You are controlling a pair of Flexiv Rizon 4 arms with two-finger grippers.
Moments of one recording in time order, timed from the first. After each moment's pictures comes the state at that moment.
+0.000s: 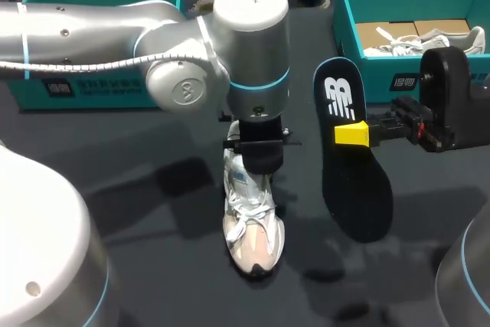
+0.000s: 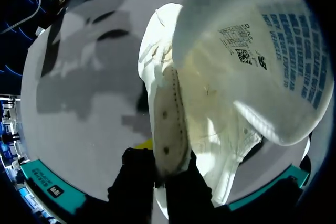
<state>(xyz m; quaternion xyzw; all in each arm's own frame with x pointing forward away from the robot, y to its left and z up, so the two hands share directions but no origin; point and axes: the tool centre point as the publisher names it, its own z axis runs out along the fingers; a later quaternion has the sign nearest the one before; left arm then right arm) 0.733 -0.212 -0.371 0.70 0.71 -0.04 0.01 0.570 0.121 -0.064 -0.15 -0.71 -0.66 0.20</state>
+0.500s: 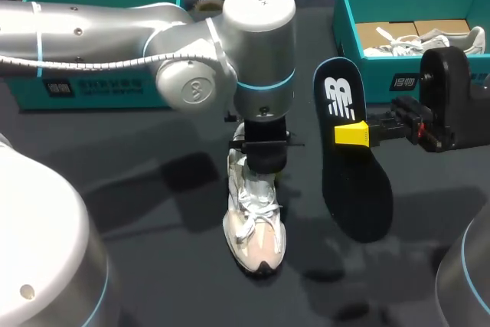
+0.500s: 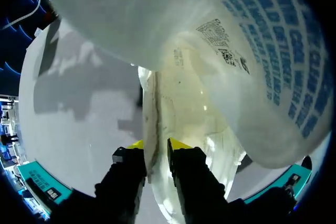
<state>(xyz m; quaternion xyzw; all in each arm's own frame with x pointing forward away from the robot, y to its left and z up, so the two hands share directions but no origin) 0.740 -0.219 -0.383 0.70 0.71 -0.05 0.00 0.570 0.121 -0.064 -0.15 -0.71 -0.66 0.20</state>
